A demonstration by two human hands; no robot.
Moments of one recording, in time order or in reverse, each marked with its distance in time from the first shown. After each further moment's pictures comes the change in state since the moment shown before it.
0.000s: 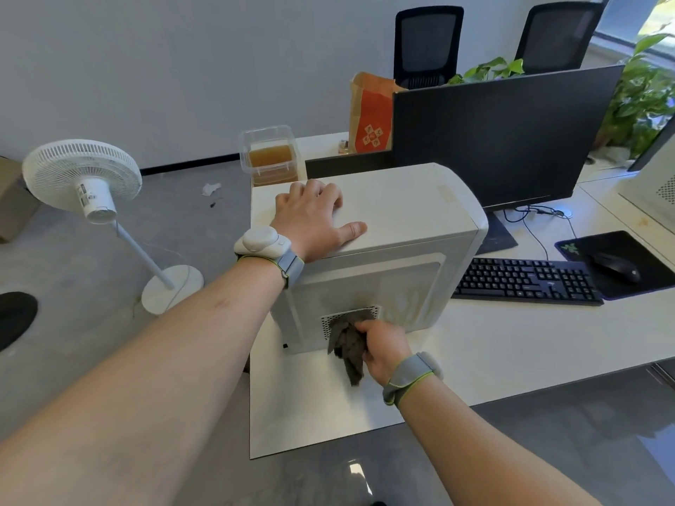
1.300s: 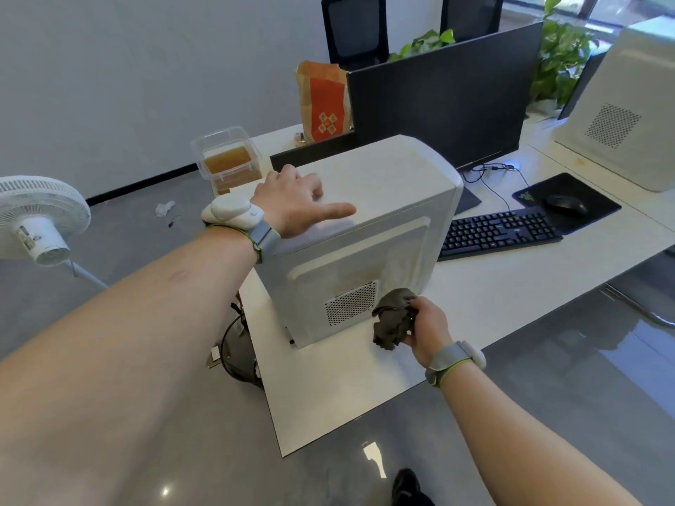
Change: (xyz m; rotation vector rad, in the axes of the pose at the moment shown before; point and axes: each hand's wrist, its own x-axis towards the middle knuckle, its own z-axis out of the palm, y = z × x) left_hand 0.005 -0.018 -0.031 0.034 -0.230 0.101; right_hand -0.002 0.022 -0.057 0.181 0.165 -0.126
